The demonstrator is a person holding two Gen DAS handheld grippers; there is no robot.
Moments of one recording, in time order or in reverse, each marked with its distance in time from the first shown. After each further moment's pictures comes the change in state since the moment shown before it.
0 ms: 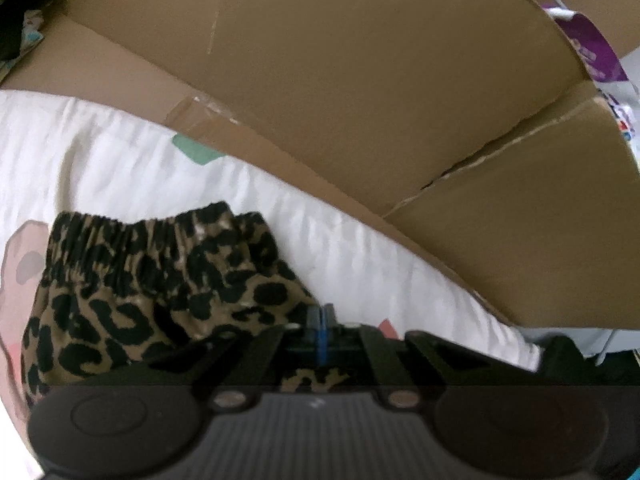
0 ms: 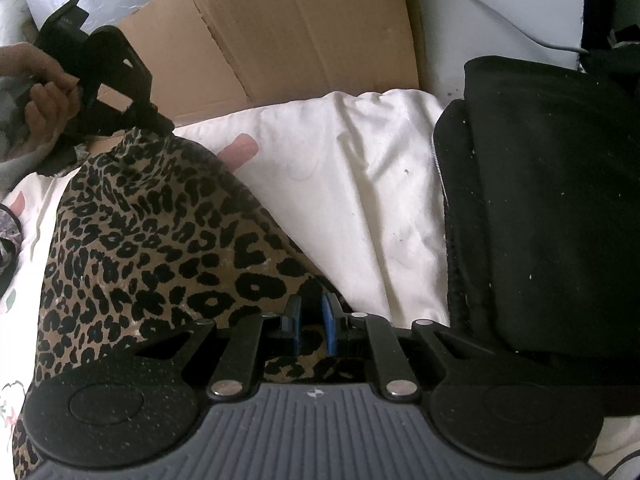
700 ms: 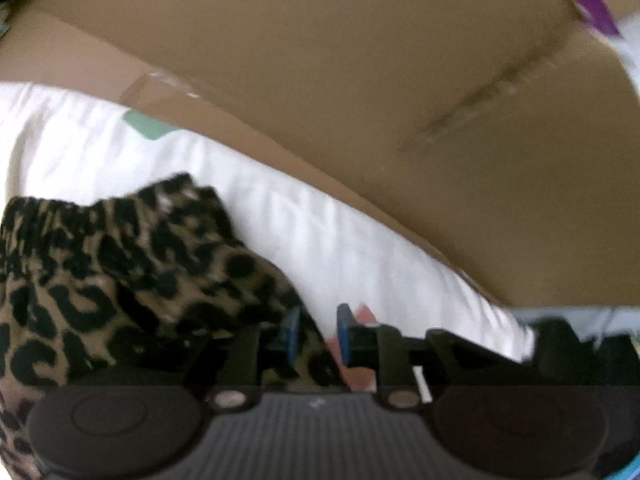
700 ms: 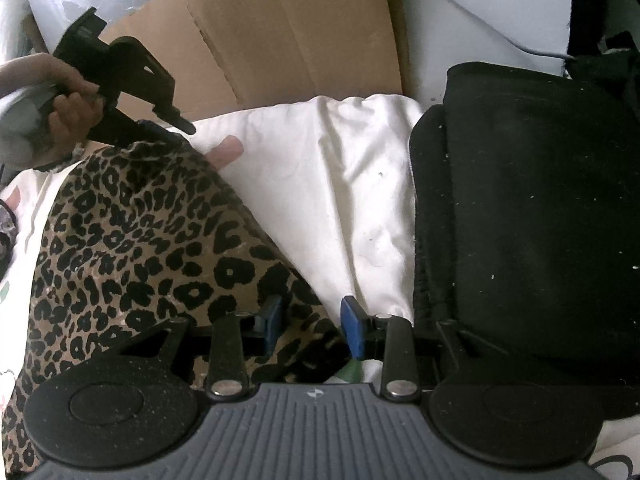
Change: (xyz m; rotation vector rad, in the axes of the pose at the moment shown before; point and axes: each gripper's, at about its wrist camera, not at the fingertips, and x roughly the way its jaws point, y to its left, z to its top) left arm 0.016 -0.014 -0.012 0.064 0.056 -0.064; right arm -0.021 -0.010 -0.006 -0.011 -0.004 -0.021
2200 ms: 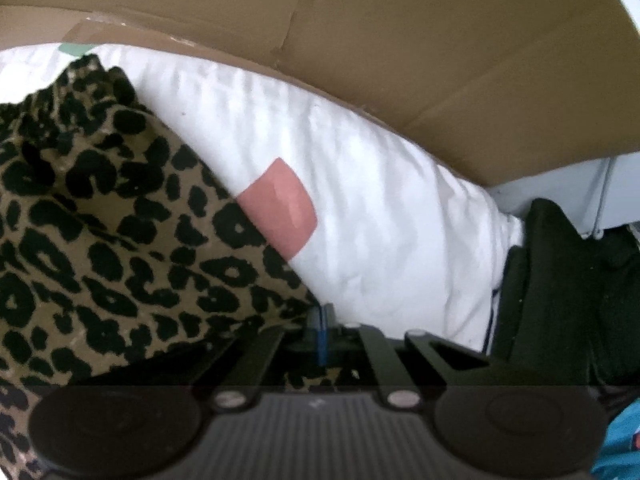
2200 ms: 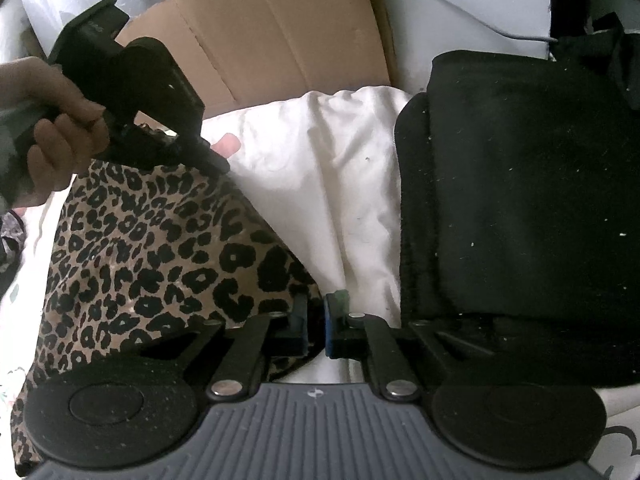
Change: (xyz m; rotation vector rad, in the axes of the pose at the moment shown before) left arm 0.048 -0.028 -0.042 0.112 0.125 0.013; right arm -0.012 -0.007 -0.008 0.039 0.007 0.013
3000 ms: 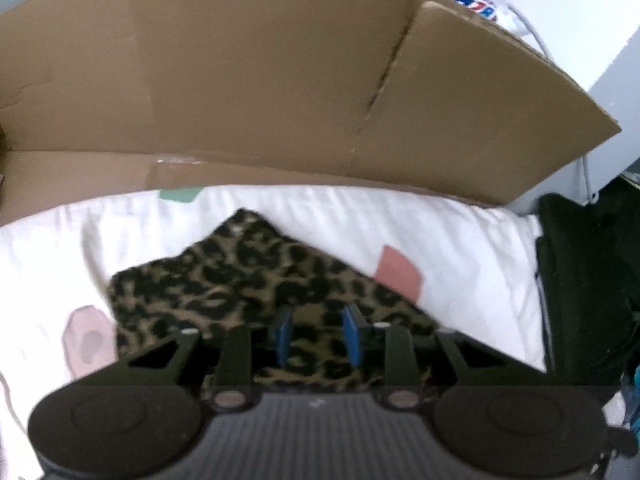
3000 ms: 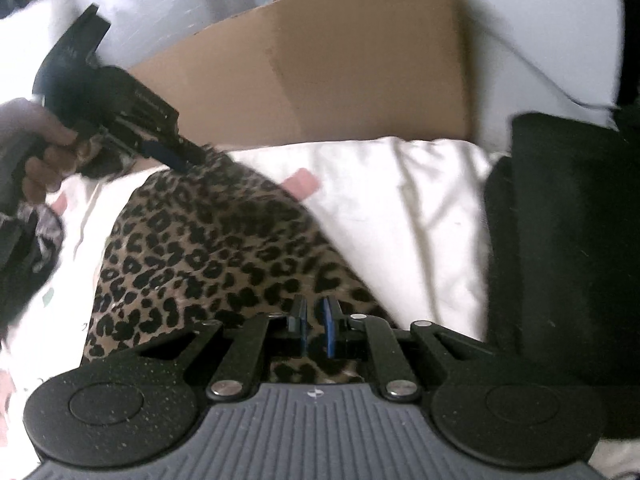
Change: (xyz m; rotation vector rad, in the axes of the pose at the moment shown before) left arm -0.113 0.076 0.024 0.324 -0.176 0.094; right arm 0.002 0.054 0.022 -0.111 -0.064 0.102
